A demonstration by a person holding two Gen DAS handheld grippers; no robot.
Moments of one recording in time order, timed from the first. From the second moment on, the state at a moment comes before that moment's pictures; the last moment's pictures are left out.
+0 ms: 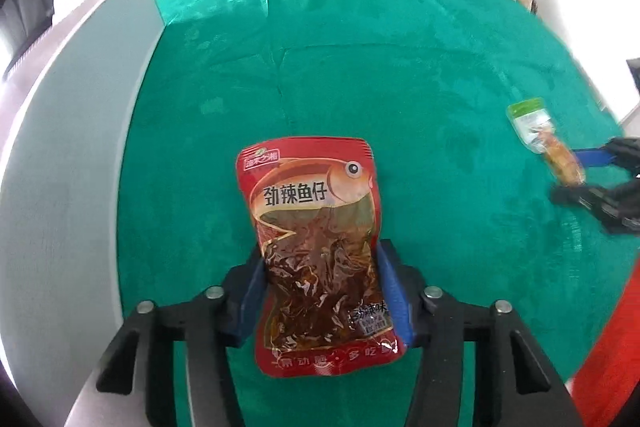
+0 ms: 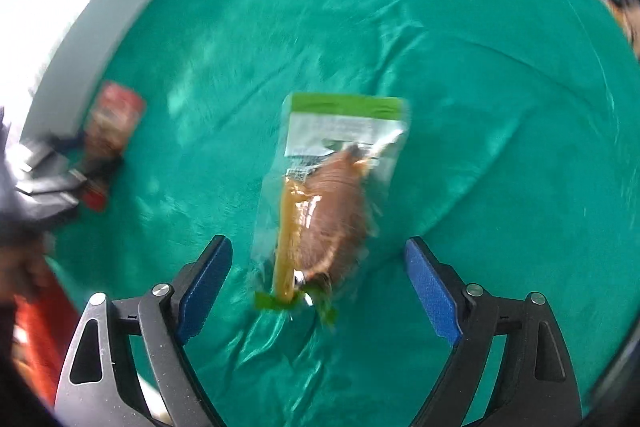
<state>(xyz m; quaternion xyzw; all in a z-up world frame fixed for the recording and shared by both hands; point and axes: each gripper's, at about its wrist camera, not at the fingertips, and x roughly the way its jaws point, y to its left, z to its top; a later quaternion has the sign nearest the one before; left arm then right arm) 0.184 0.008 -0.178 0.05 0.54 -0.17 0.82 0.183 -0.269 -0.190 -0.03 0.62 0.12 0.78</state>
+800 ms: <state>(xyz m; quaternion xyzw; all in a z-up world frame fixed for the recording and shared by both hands) 0.124 0.248 -0.027 -0.10 0.43 -0.02 0.90 0.163 -0.059 0.004 0.09 0.48 0.37 0.79</state>
